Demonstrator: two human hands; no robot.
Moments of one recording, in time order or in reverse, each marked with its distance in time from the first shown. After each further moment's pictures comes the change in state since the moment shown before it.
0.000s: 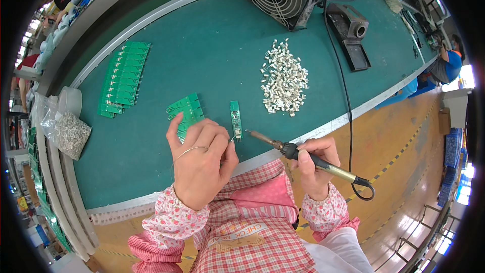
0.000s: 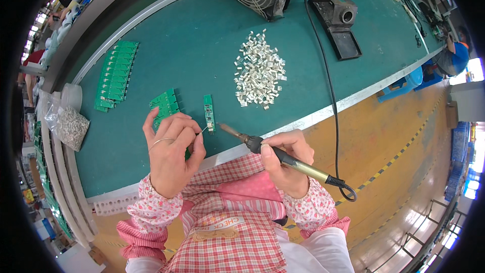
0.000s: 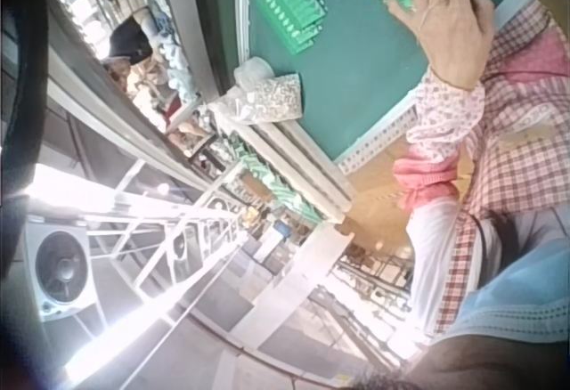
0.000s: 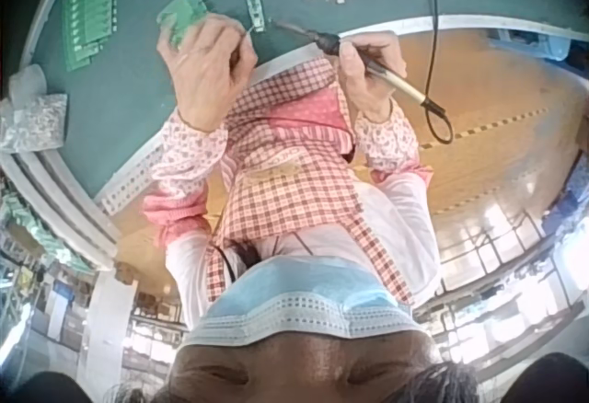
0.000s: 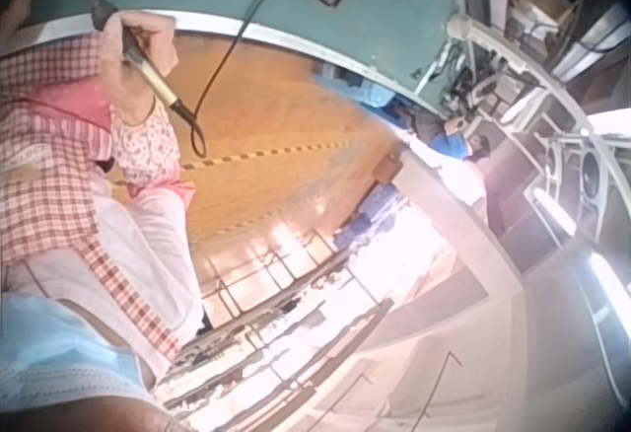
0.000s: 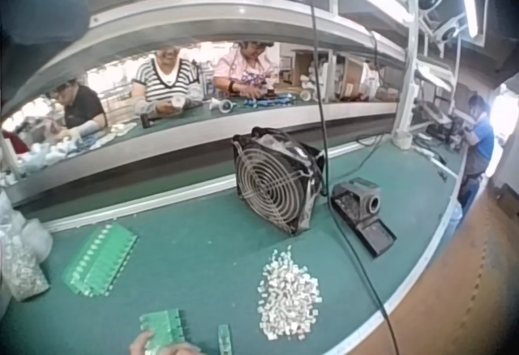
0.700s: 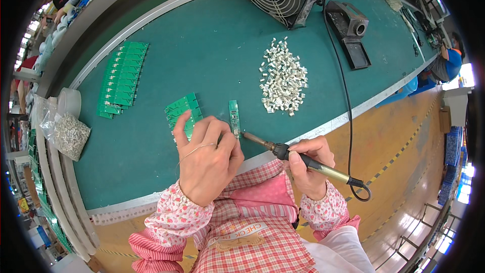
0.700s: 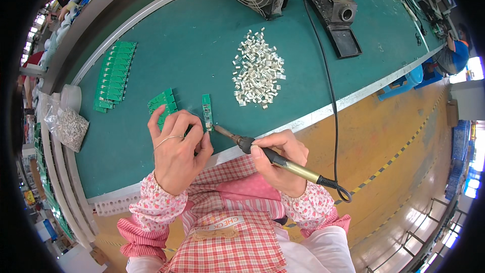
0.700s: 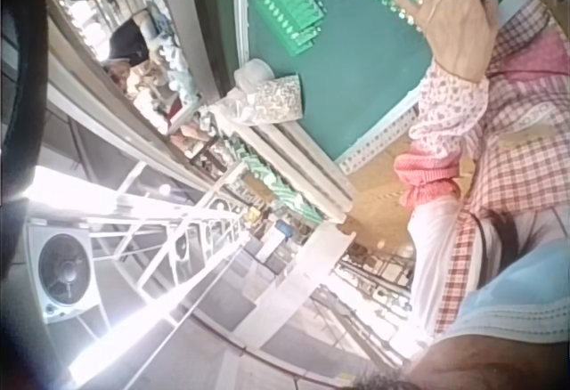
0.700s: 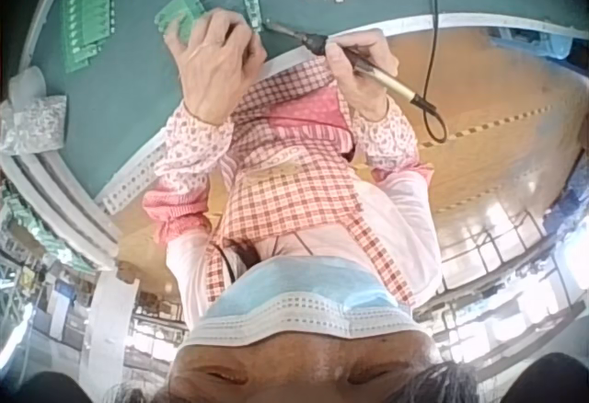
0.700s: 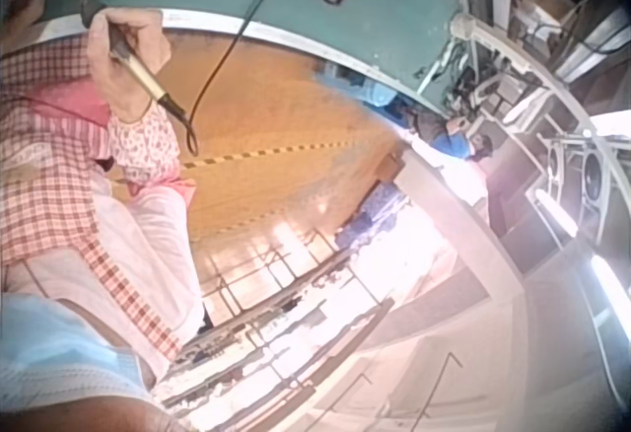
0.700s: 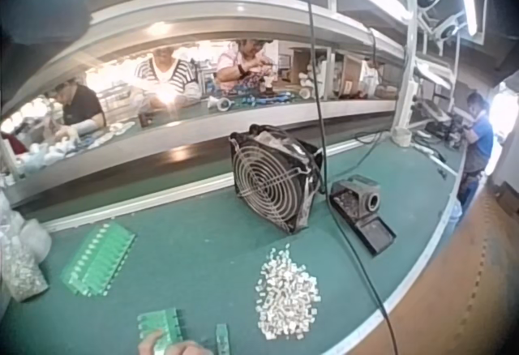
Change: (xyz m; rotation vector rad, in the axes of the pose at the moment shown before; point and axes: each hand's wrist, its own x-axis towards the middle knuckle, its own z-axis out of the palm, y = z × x) left_hand 0.004 0.004 0.010 0.071 -0.002 0.034; right_hand 0.003 0.002 0.005 -0.132 -0.054 -0.058
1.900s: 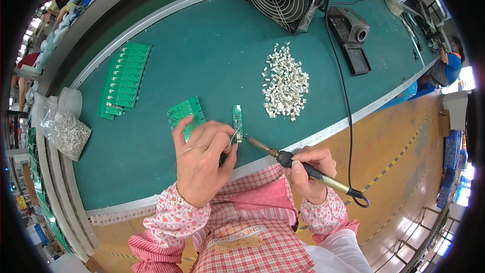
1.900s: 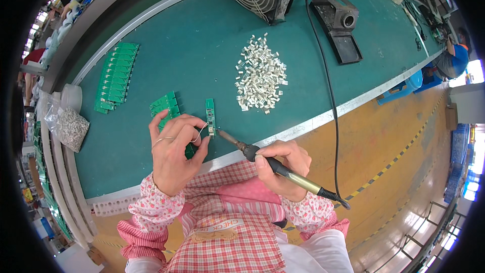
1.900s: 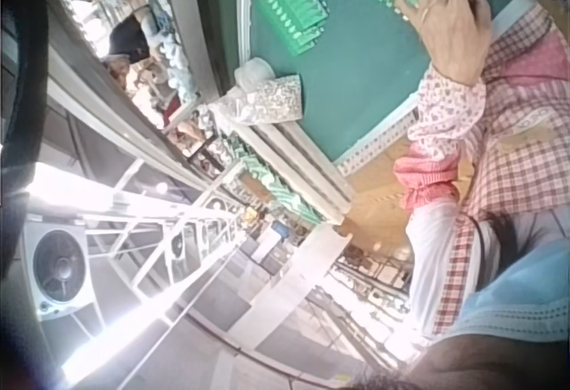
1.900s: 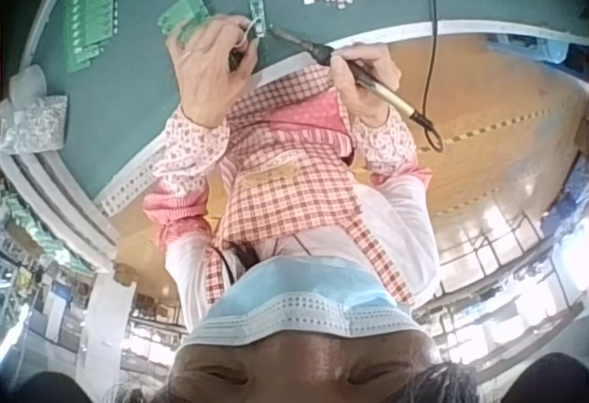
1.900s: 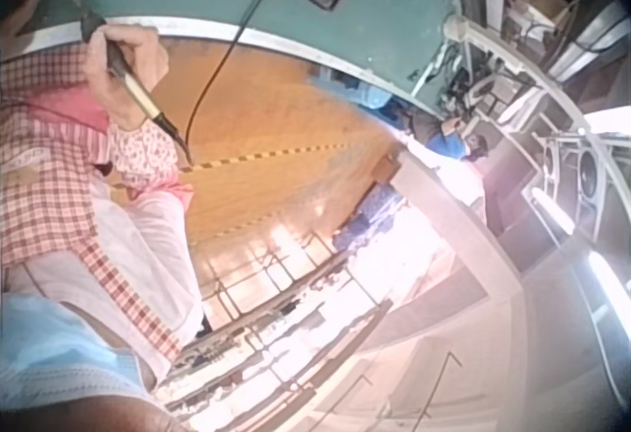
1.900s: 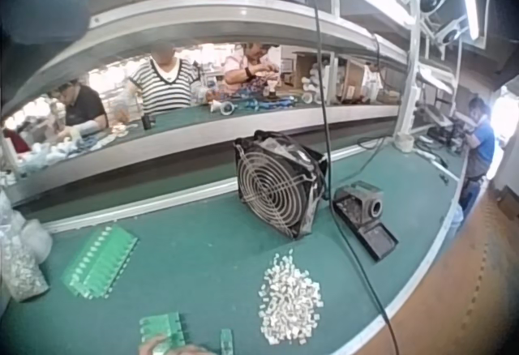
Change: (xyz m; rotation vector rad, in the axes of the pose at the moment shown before) left_hand -0.003 -0.010 0.001 -0.170 0.031 -0.065; right_hand -0.001 0.007 -0.003 -0.009 -0.014 -0.148
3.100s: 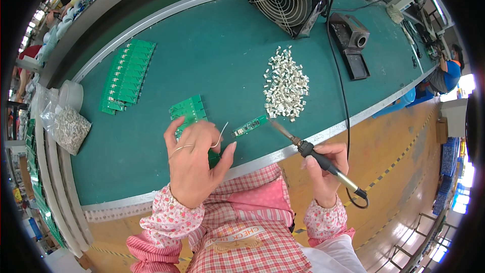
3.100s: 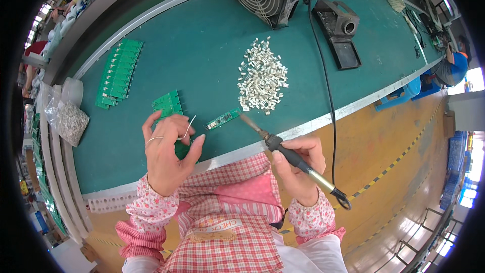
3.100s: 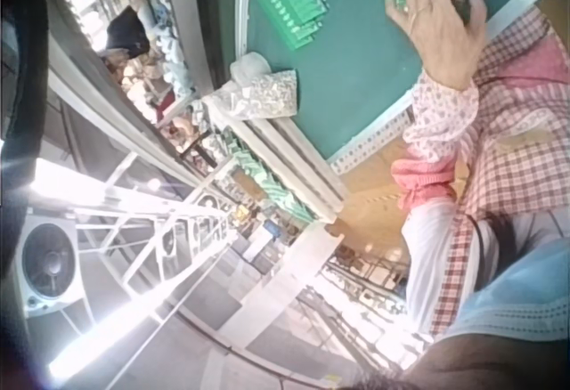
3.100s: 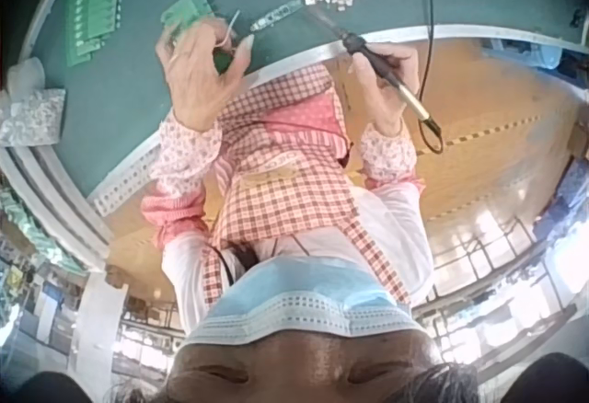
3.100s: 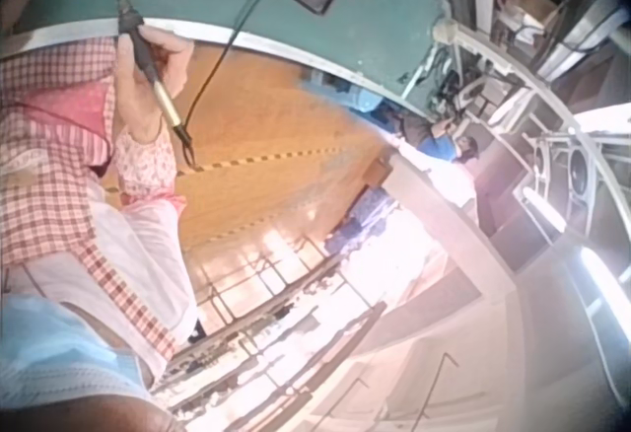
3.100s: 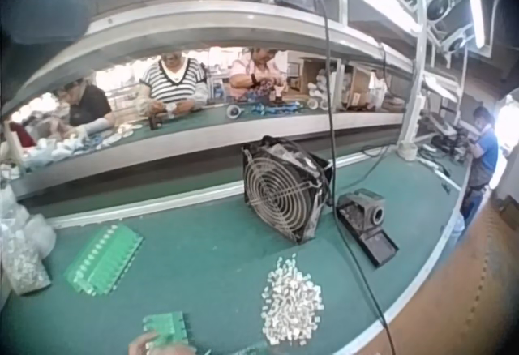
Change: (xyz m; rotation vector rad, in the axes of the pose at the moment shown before) left_hand -0.009 -0.003 -0.009 -0.019 0.031 -0.070; right_hand -0.001 -0.016 -0.018 0.082 0.118 0.218
